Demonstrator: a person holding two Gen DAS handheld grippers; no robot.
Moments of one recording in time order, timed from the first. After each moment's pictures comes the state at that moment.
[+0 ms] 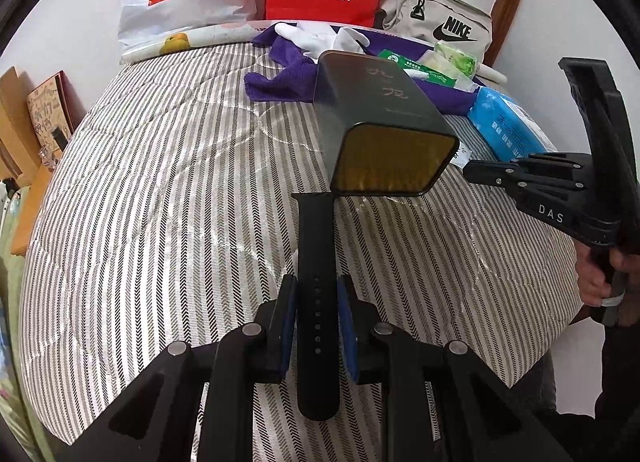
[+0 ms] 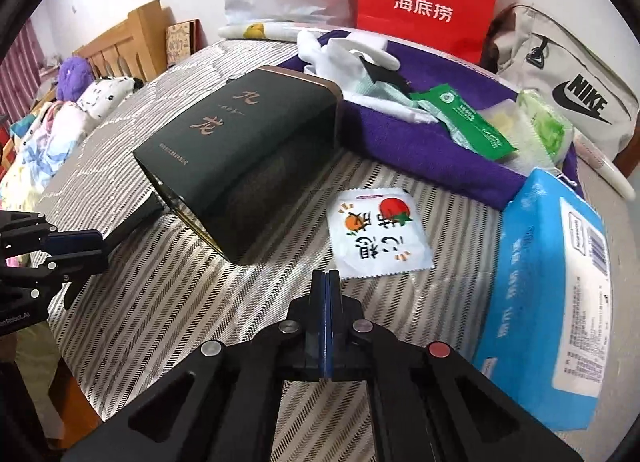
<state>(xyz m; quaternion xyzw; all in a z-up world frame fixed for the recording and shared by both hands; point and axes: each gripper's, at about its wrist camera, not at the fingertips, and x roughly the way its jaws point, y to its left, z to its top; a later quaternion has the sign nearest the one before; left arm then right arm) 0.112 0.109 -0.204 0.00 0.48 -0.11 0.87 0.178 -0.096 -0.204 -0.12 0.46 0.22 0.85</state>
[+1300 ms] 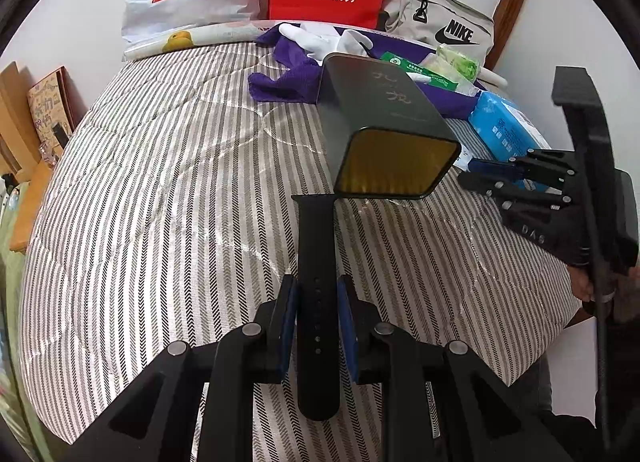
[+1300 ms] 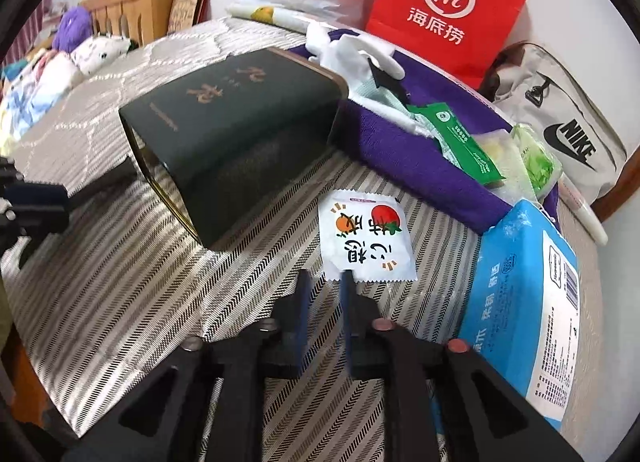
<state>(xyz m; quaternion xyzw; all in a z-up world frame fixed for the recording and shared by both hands) 0.112 0.111 -0.202 -0.01 0.48 -0.11 0.87 0.175 -0.082 -0.213 -0.22 0.43 0.19 0.85</state>
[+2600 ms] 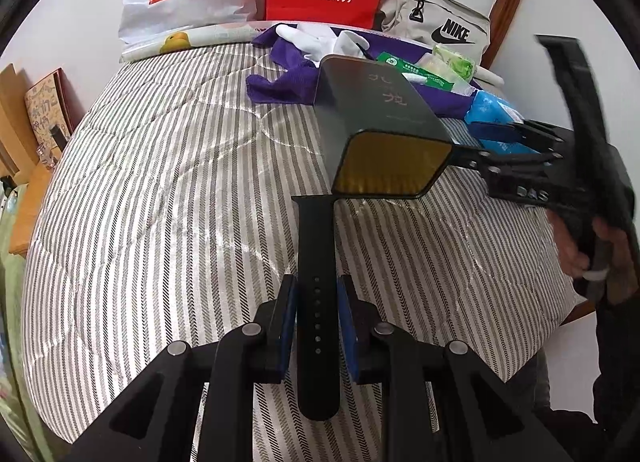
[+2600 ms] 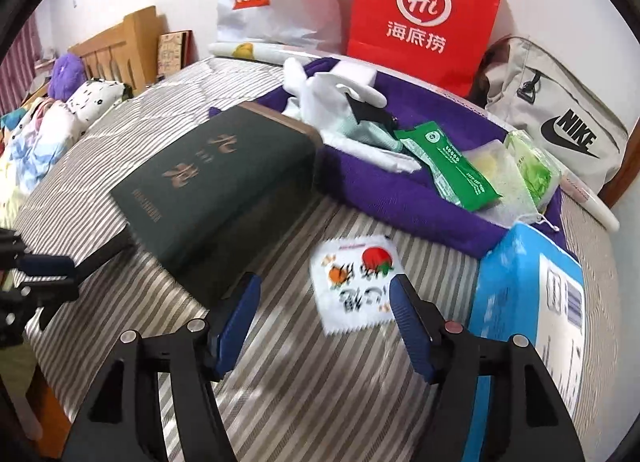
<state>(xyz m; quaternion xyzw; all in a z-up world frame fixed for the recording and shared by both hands) 0.113 0.114 -0.197 -0.01 0.48 -0.12 0.87 0.201 -0.087 -0.193 -0.14 0.42 0.20 0.87</state>
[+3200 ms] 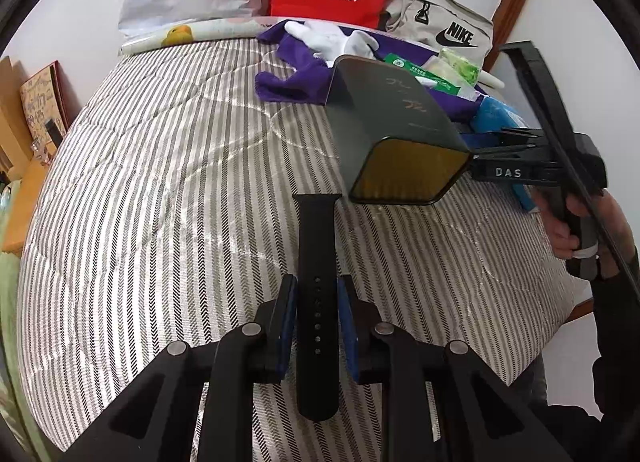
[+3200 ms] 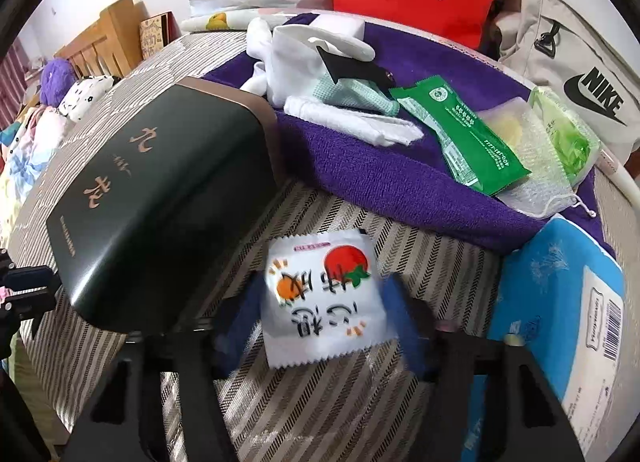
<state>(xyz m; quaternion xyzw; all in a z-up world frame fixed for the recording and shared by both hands) 0.123 0.127 -0.203 -0.02 0.49 -0.12 0.86 0.240 -0.094 -0.215 -0.12 0.49 0.20 0.84</state>
